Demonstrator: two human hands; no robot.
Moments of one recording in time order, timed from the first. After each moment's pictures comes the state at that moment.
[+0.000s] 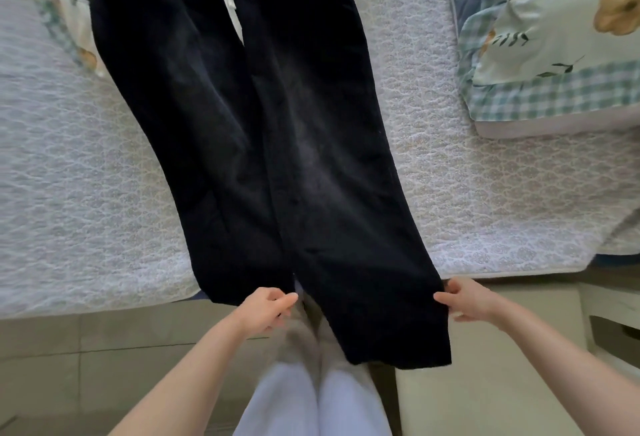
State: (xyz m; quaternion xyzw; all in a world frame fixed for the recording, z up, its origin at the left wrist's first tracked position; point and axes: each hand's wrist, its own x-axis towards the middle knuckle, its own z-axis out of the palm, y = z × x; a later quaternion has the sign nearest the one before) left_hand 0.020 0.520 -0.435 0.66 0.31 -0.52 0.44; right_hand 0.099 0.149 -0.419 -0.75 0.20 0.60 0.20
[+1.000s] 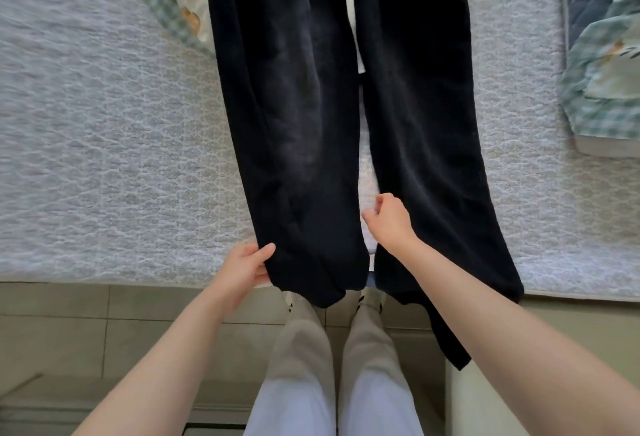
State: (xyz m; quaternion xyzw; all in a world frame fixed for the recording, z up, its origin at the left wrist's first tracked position) left_hand 0.022 0.677 -0.426 0.56 0.44 -0.31 0.63; right_hand 0.153 0.452 -0.441 -0.87 0.13 0.38 0.28
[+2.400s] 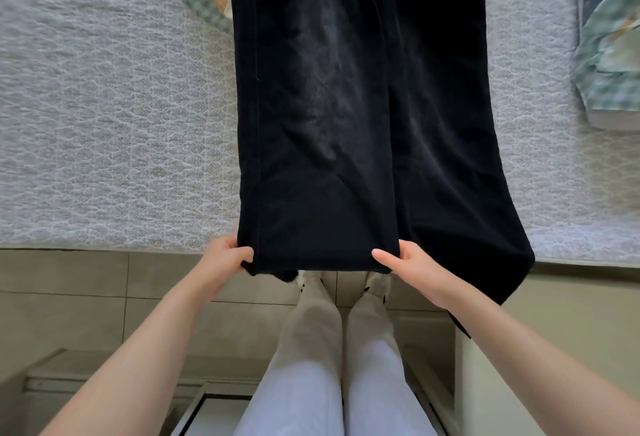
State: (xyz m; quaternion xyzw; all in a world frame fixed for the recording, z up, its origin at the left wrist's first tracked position) left_hand -0.029 0.729 -0.404 0.62 0.45 -0.32 0.55; right_hand 0.047 0.410 -0.396 -0.70 0.13 0.53 0.45
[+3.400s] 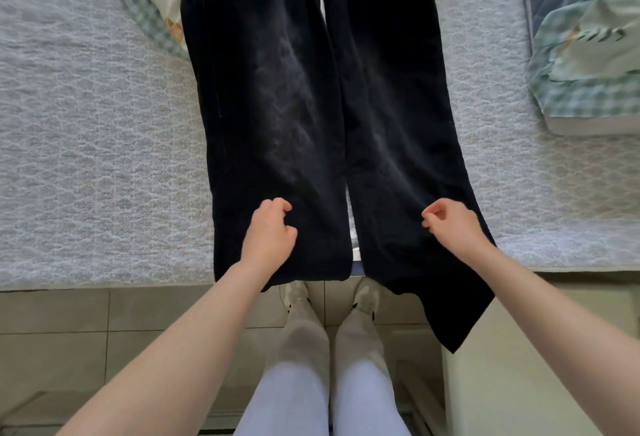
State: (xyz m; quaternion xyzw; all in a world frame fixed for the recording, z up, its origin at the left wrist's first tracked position) left_hand 0.067 0.624 -0.420 0.89 0.22 -0.23 0.33; right_hand 0.142 0.323 -0.419 -0.90 0.16 0.30 0.26
